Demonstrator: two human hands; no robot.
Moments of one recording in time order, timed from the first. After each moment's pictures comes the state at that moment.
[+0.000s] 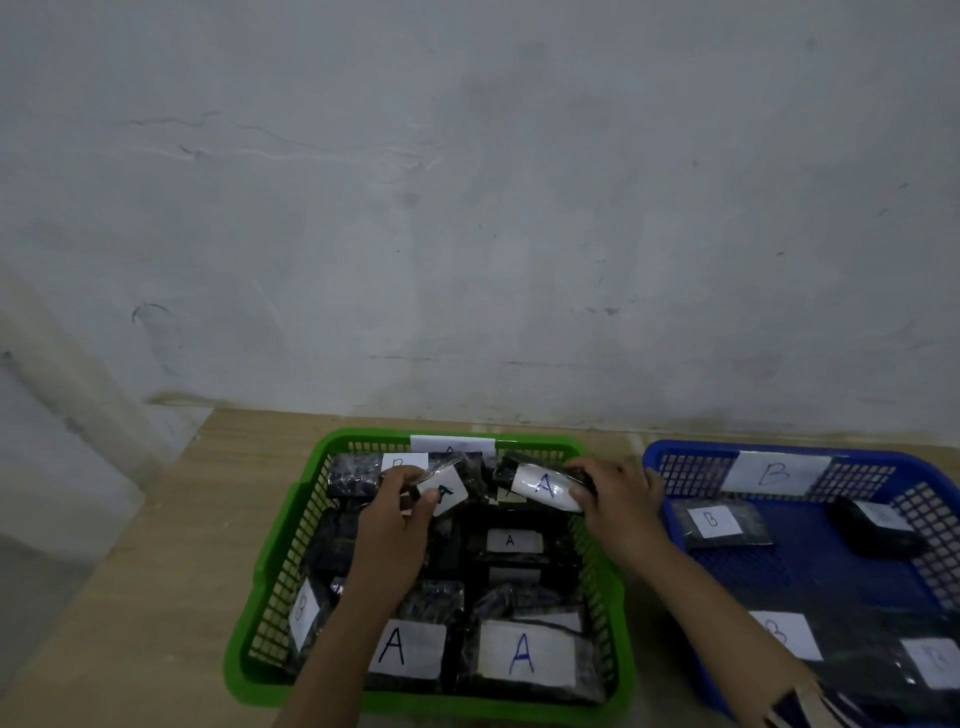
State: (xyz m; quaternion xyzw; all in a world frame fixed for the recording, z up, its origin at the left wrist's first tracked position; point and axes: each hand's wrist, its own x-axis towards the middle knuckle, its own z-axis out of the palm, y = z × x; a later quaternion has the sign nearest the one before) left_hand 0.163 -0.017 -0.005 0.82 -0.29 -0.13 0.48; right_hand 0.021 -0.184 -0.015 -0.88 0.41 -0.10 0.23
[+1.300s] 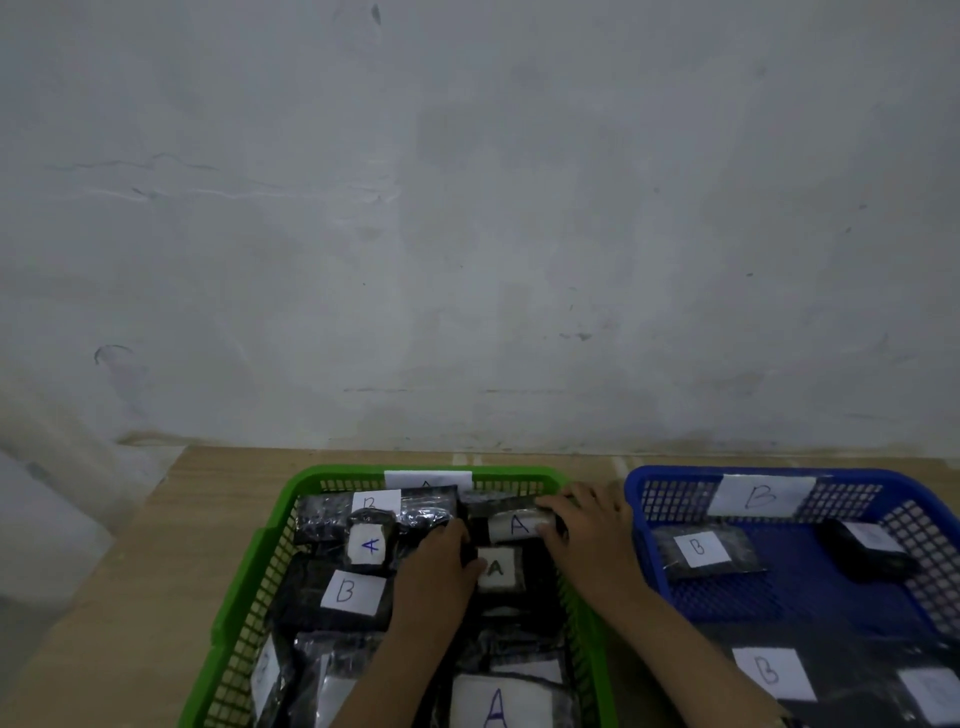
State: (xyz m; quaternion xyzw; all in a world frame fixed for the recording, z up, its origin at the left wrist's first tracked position) left_hand 0.139 -0.069 -0.038 0.87 -0.40 -0.15 0.24; right_hand 0.024 -0.192 -0.040 -0.91 0.34 -0.18 0.13
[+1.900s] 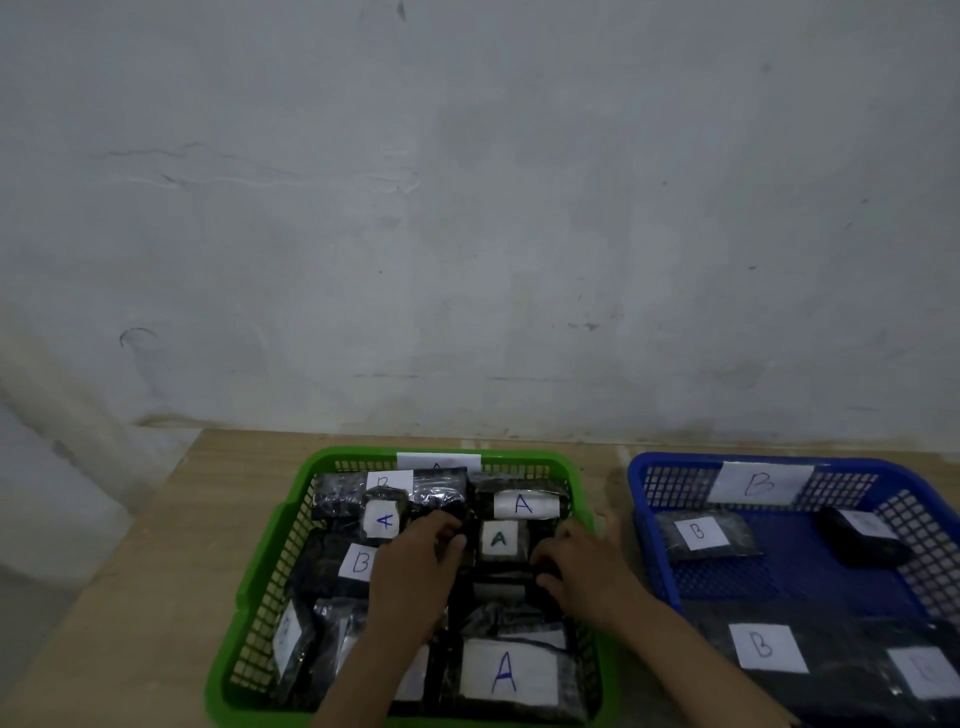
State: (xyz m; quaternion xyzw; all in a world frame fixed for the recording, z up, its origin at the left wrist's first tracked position) left_hand 0.142 -0.033 -0.028 0.86 -0.39 -0.08 0.33; right_hand 0.007 -0.159 -0.022 -0.94 0.29 0.08 0.16
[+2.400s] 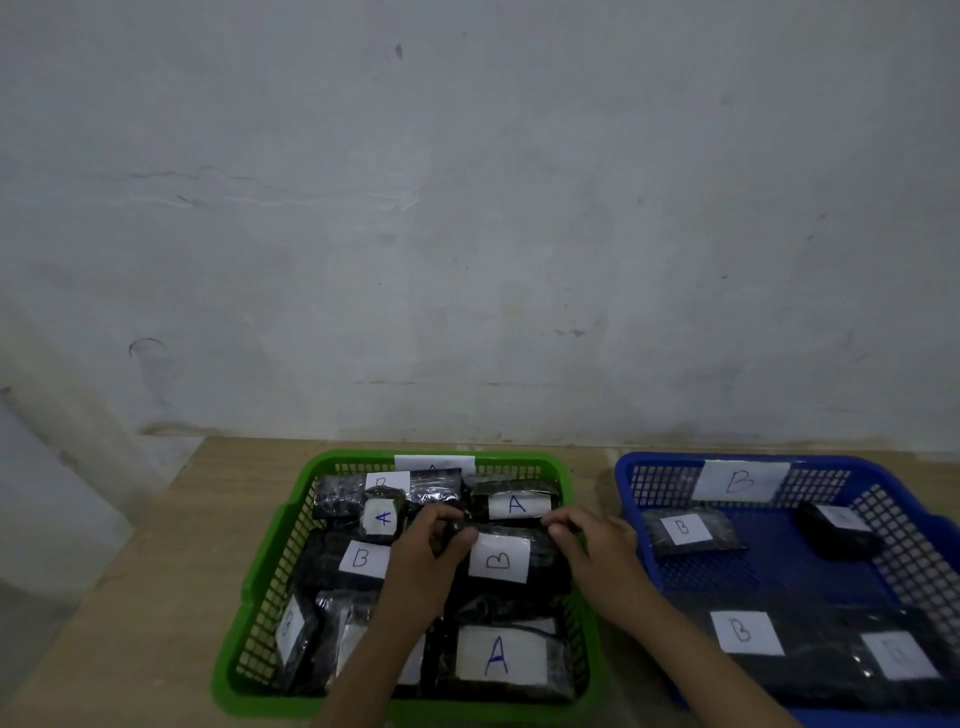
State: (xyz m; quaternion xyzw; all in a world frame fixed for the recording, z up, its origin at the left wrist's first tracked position) left_hand 0.124 -0.029 -0.005 0.78 -0.32 -0.23 0.49; right_hand -0.016 -0.152 -0.005 -0.84 0.36 -0.15 0.37
